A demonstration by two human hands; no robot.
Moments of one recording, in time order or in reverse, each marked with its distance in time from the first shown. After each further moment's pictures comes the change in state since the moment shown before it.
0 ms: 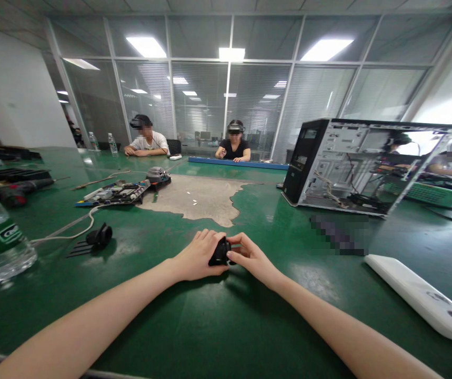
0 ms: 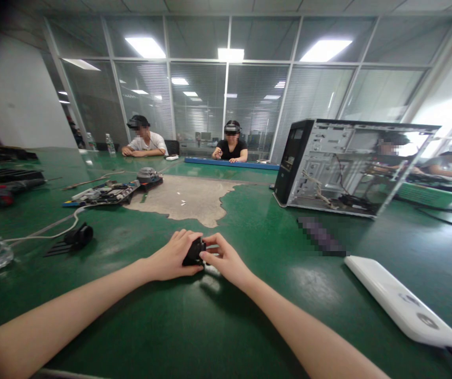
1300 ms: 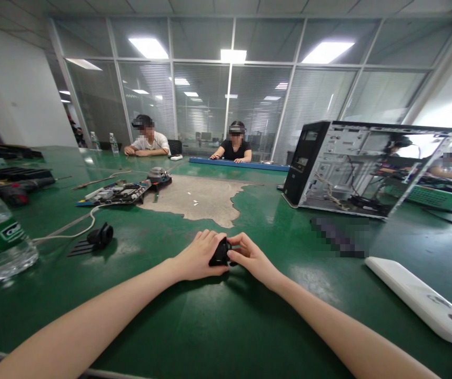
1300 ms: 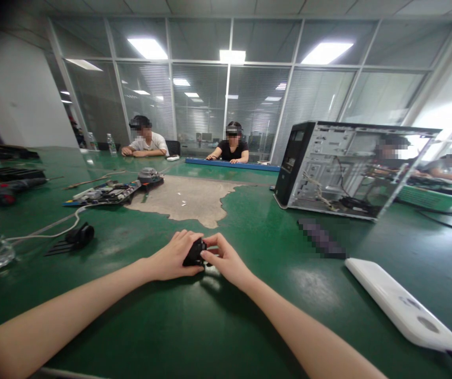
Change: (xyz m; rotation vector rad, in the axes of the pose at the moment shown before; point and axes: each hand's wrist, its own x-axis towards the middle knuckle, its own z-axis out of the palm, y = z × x) left_hand 0.001 0.000 0.000 0.012 -0.011 -0.014; right_hand 0.002 0.001 0.001 0.016 0.007 0.000
